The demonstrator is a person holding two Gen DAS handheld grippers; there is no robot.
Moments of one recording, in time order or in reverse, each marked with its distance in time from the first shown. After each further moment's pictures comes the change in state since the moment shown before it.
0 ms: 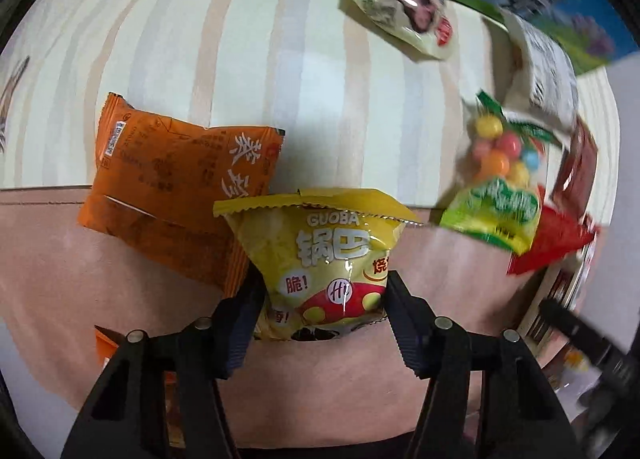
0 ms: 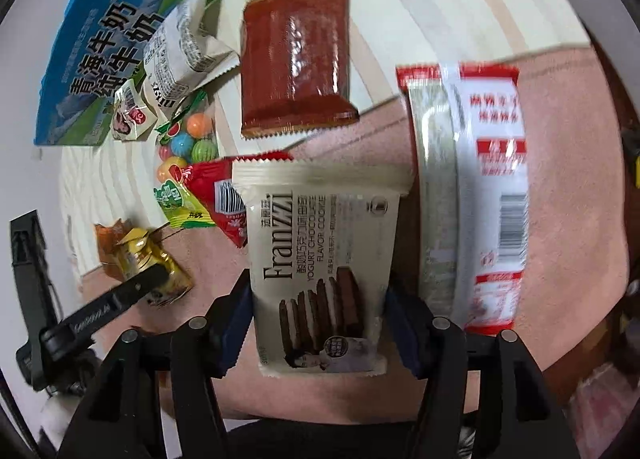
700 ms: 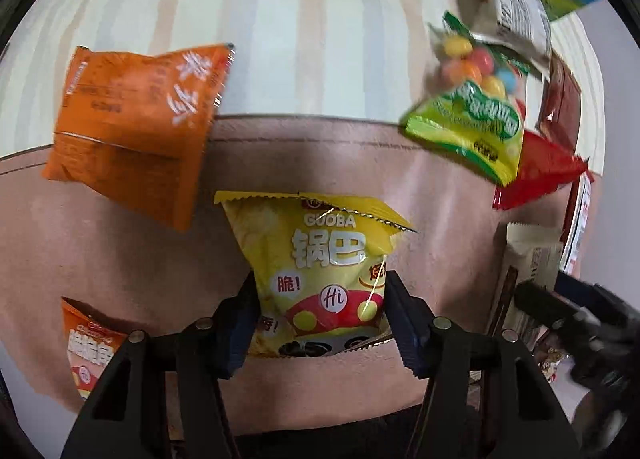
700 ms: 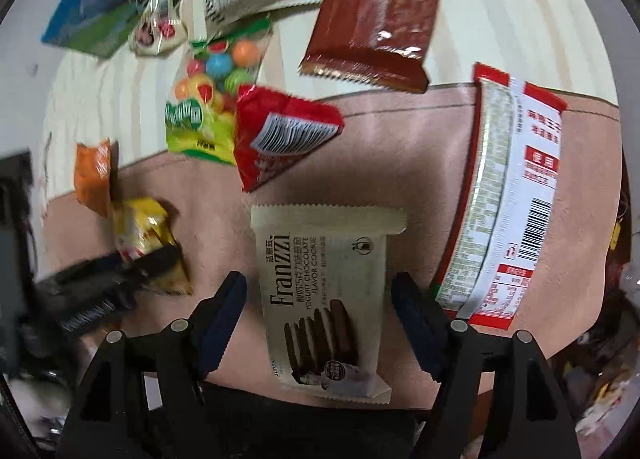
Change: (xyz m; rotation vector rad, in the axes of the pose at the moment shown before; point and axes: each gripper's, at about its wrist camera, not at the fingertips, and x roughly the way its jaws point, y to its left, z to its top) left arm 0.013 -0.002 -0.044 0.061 0.059 -0.050; right arm -0.001 0.036 -0.009 -0.205 0.086 -0.111
